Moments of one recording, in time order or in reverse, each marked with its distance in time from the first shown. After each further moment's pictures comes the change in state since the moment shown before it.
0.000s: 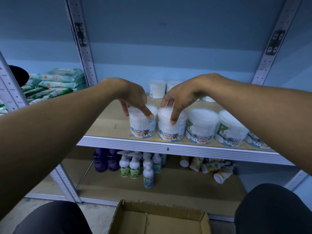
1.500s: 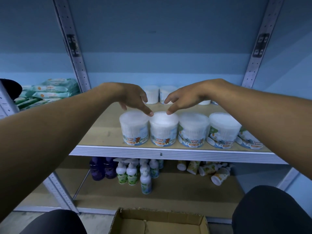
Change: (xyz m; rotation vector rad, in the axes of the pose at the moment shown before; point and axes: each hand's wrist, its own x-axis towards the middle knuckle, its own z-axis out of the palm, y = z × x) left_hand 0.000 0.026 -0.010 0.103 0.166 0.092; right_hand -0.018 0.041 -0.006 0.022 0.109 0.048
